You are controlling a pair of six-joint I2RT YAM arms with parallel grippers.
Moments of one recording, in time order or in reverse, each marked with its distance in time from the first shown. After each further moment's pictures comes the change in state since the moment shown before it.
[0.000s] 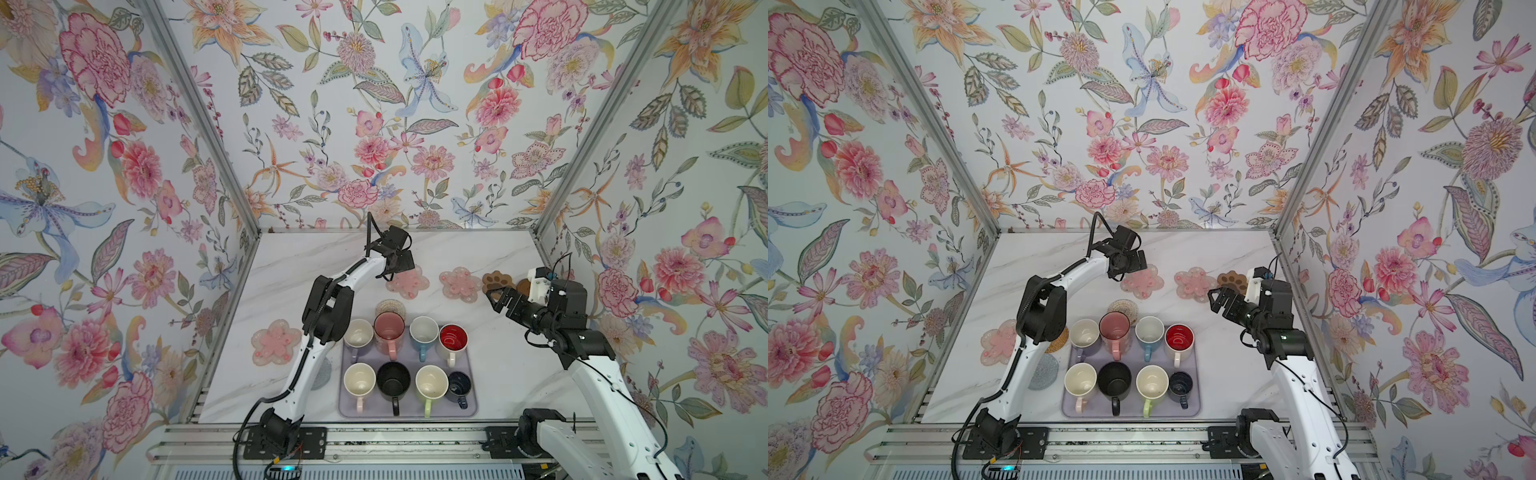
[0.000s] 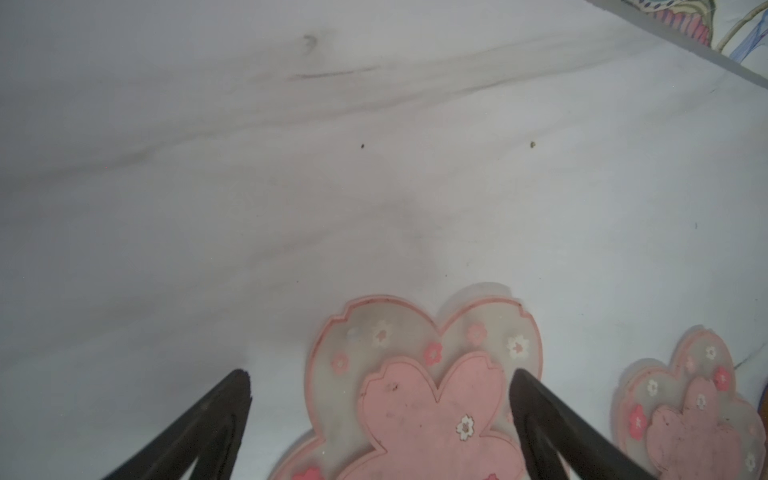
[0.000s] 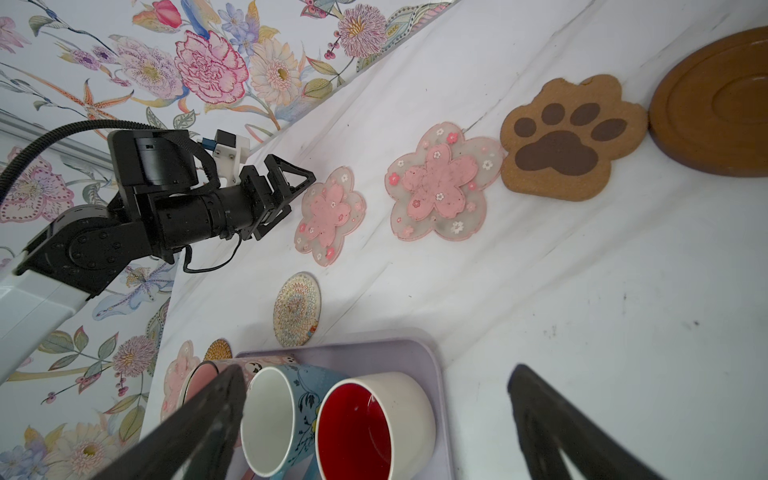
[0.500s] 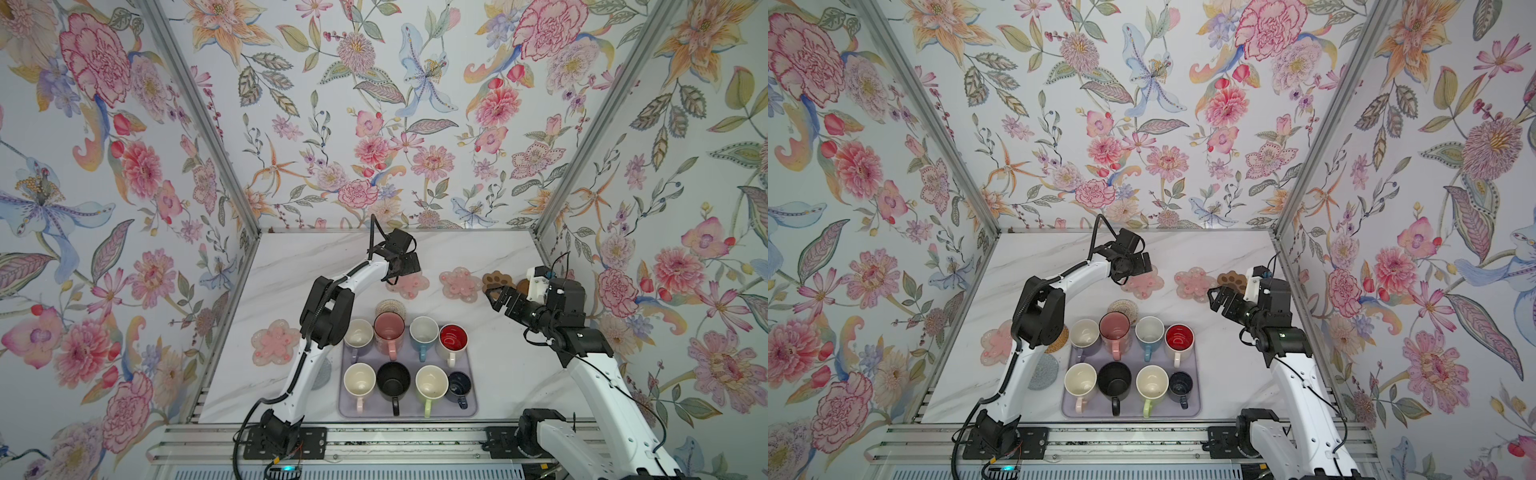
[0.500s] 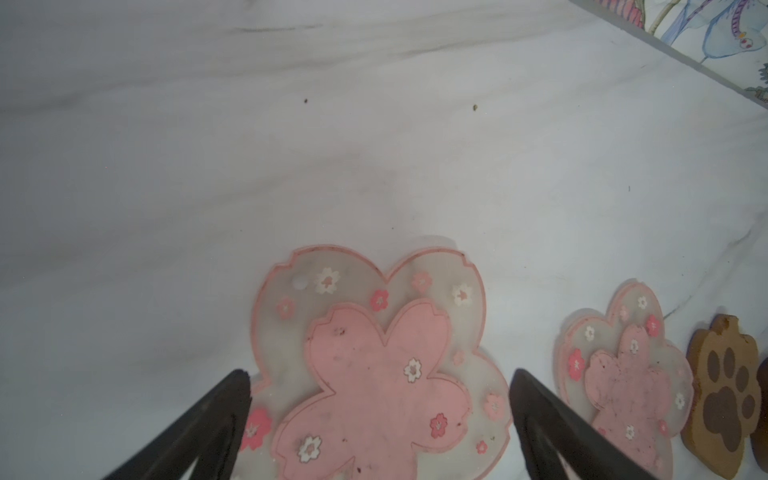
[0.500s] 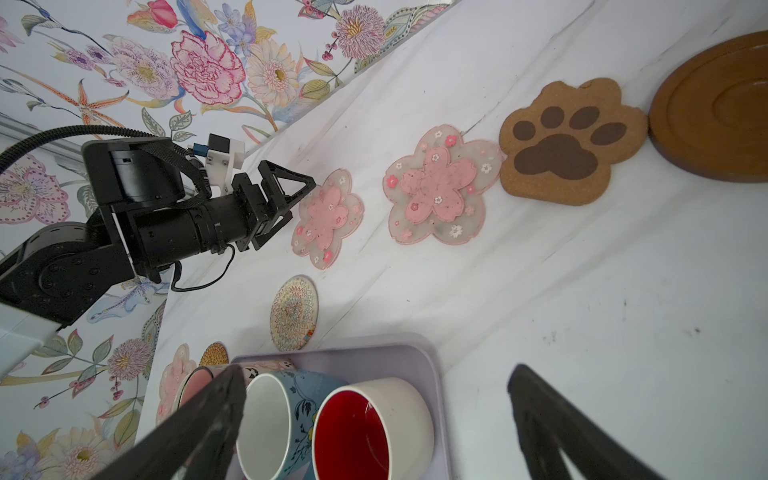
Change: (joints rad) left arm -0.024 -0.084 -0.119 0.077 0.024 -0.027; right arm 0.008 0.021 0.000 0.021 0.012 0.000
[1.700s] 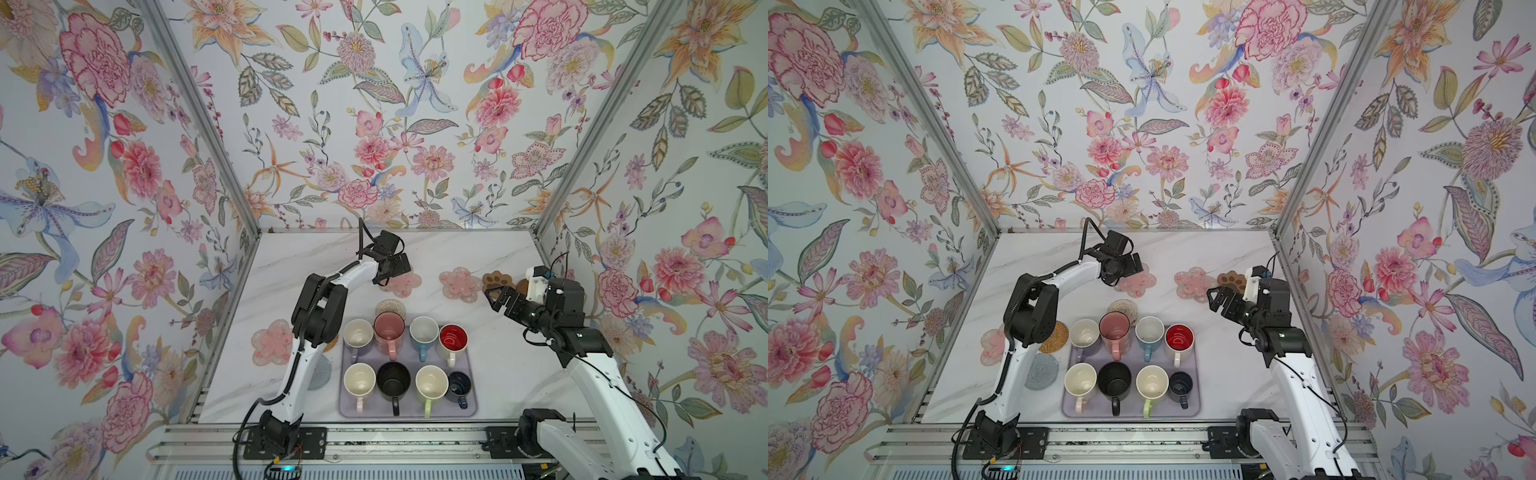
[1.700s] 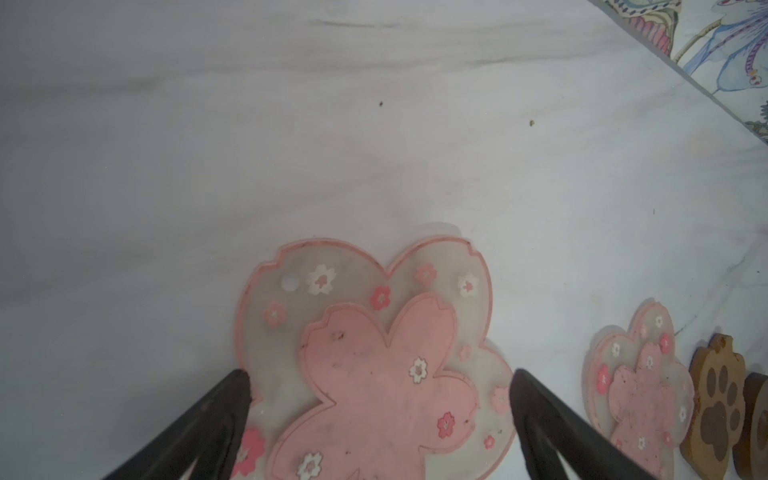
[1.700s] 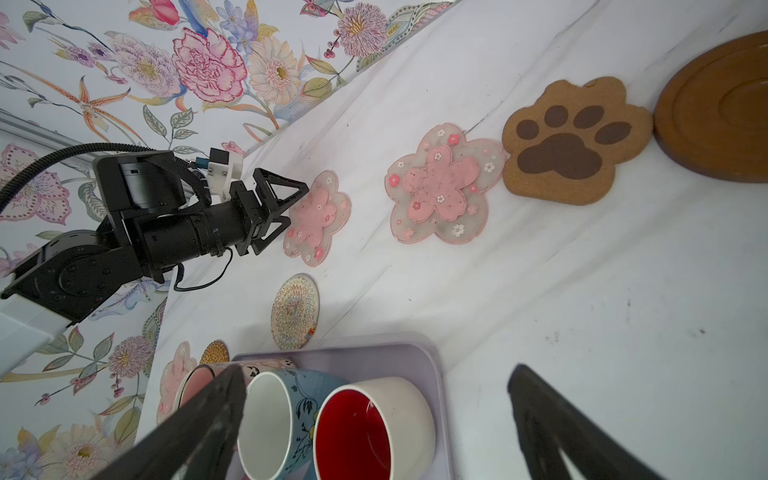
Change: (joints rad) left arm 0.040 -0.042 -0.131 0.099 0.082 -0.039; right arm 0.006 0.002 0.000 0.001 0.001 0.000
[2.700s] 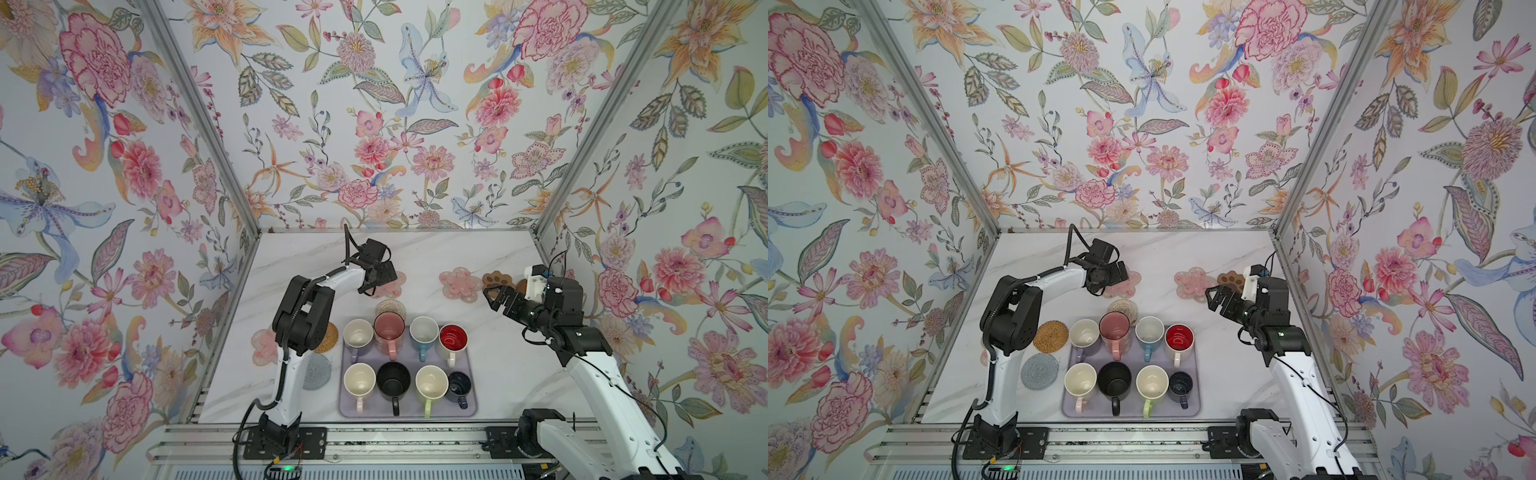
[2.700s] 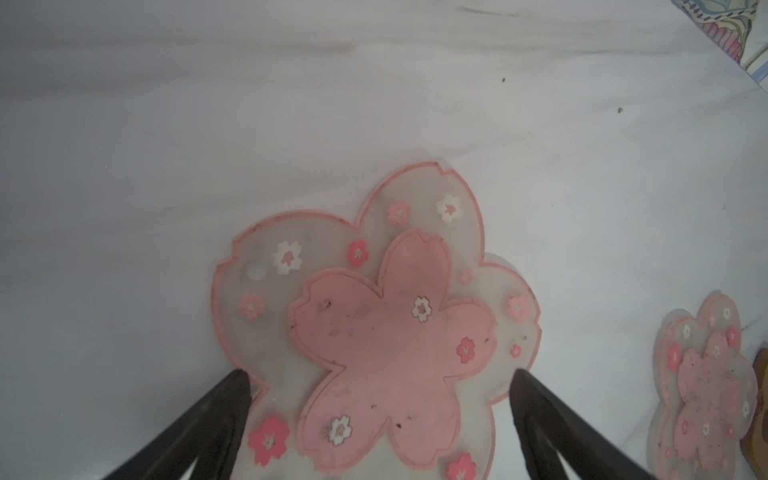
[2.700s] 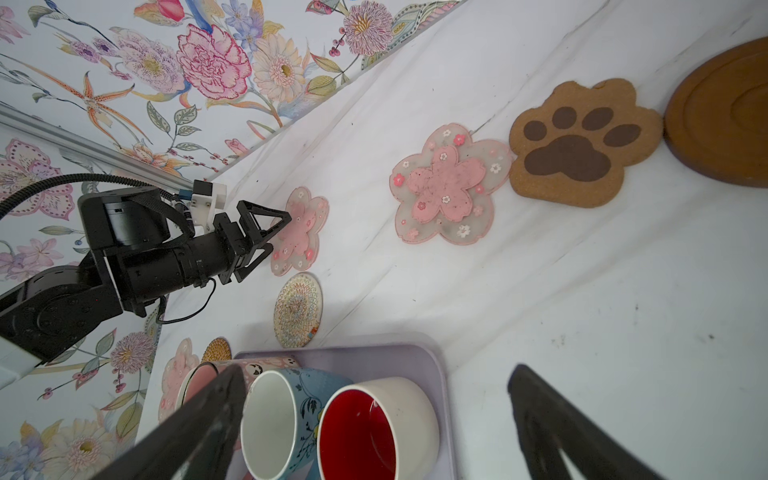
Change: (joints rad) left arm 0.043 -0.191 -0.326 0.098 -0.048 -0.011; right arm 0.015 0.007 0.010 0.000 0.003 0.000
